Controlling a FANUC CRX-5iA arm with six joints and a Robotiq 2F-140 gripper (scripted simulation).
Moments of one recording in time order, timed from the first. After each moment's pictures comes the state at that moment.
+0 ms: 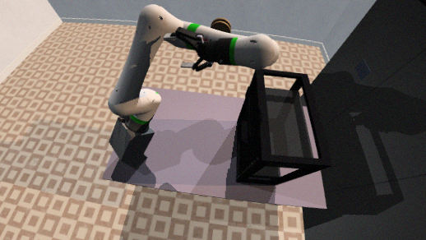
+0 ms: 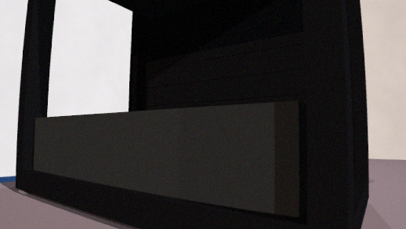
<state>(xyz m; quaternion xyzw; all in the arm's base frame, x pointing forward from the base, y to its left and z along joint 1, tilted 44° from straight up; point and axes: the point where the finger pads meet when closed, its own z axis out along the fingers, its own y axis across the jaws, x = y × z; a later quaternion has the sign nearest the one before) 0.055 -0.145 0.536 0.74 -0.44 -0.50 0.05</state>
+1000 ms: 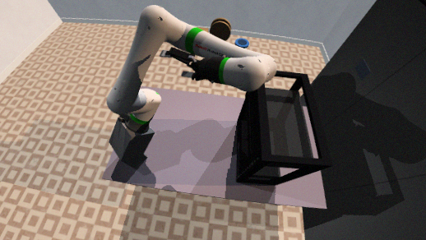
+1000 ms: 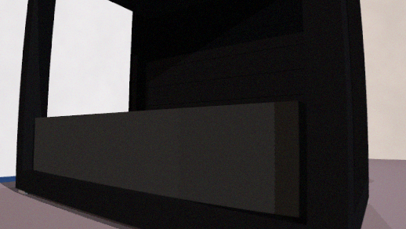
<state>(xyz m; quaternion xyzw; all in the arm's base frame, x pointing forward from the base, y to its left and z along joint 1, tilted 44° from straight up) 0.074 -0.141 0.486 0.75 -0.38 -0.54 -0.06</state>
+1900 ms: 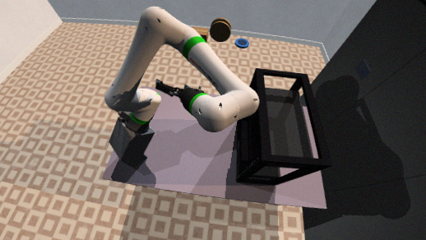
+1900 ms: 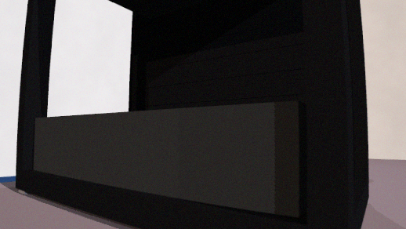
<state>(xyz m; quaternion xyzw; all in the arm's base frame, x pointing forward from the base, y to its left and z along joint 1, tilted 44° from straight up) 0.101 -0.109 0.390 0.73 -0.28 -0.54 -0.31</state>
